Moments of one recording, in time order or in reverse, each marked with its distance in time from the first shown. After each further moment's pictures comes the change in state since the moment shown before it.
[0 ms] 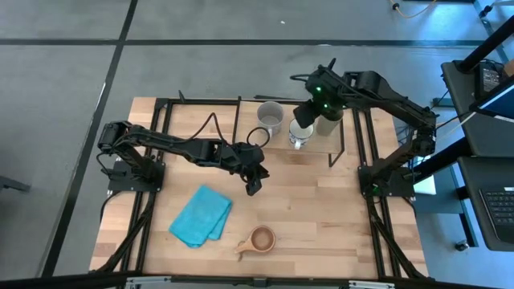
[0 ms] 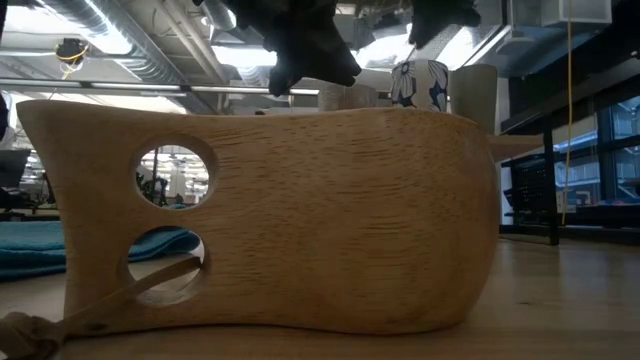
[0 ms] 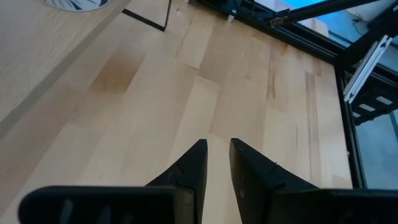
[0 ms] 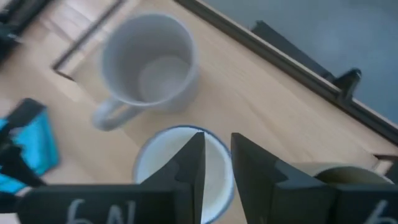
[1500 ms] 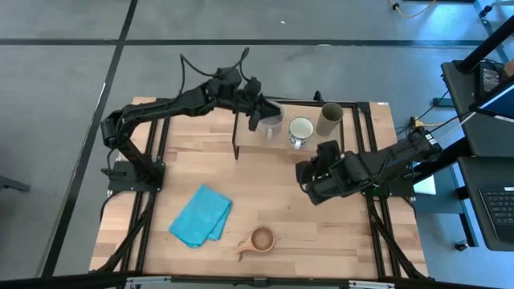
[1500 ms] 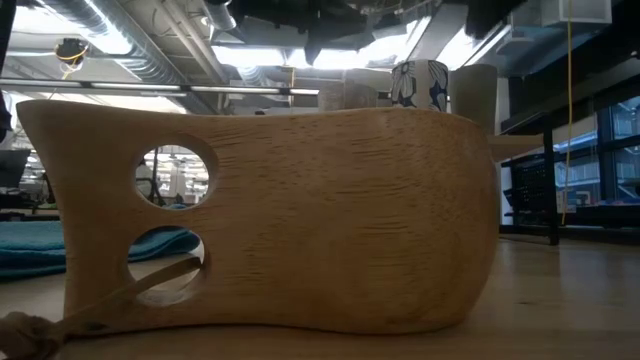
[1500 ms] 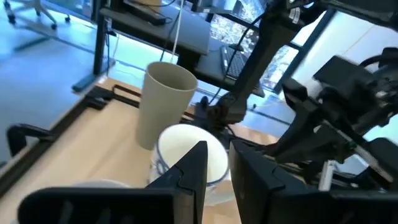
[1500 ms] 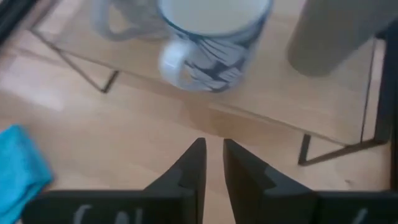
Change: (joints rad) left arm 0.467 0.009 0.253 0.162 0.474 0.164; right arm 0.726 0.002 -0.317 -0.177 0.502 1.153
